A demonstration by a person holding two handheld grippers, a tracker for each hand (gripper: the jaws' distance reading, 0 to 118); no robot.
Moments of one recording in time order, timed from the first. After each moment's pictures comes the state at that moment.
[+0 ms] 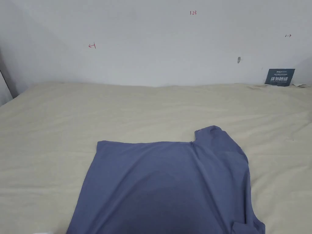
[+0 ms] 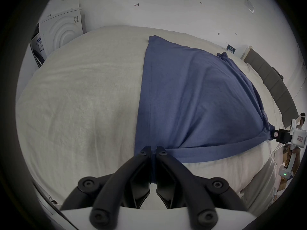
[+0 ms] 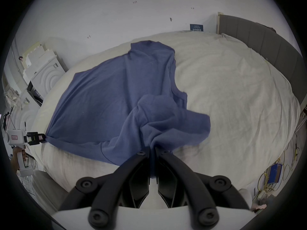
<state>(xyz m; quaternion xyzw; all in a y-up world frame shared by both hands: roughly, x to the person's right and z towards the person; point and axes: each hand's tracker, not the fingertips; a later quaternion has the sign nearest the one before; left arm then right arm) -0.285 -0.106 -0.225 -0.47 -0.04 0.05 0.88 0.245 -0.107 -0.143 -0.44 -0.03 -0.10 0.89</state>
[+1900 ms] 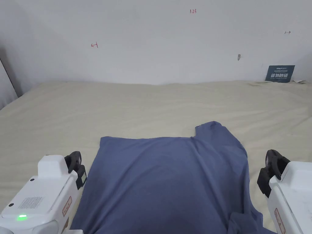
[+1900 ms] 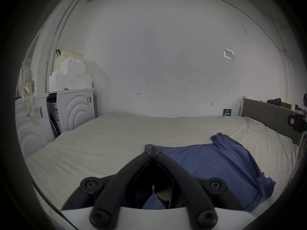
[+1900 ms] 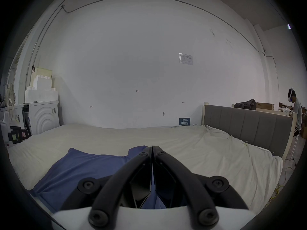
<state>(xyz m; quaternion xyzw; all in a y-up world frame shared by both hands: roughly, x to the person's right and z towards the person) -0.222 0.021 -0.240 -0.10 0.01 0.01 0.99 0.208 0.036 -0.168 -0.05 -0.11 0.02 0.99</state>
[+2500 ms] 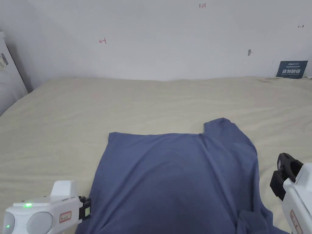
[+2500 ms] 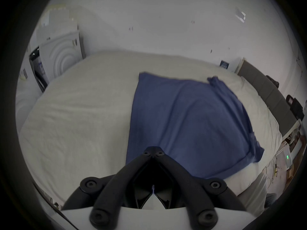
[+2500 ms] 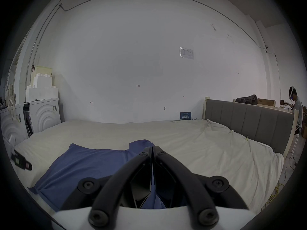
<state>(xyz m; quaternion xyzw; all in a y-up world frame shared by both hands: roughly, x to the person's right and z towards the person) -0.259 -0.032 -0.246 -0.42 -0.04 0.05 0.90 0.217 0.028 -0.170 -0.08 -0.10 0.01 0.99</state>
